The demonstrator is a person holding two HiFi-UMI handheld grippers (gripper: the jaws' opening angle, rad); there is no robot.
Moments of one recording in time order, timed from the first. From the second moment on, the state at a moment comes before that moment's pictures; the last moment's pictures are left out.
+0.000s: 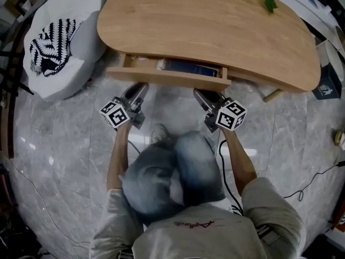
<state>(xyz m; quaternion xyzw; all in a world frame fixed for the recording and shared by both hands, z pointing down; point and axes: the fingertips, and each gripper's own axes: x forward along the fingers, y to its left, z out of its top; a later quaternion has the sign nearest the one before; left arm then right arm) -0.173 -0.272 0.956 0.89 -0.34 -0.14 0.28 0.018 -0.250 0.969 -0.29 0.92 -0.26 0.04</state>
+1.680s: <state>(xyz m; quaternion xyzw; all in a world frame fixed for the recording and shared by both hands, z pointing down) -0.180 -0.179 0.982 0.88 -0.45 0.15 0.11 0.042 -0.163 1.000 -0.31 0.93 -0.12 -0.15</state>
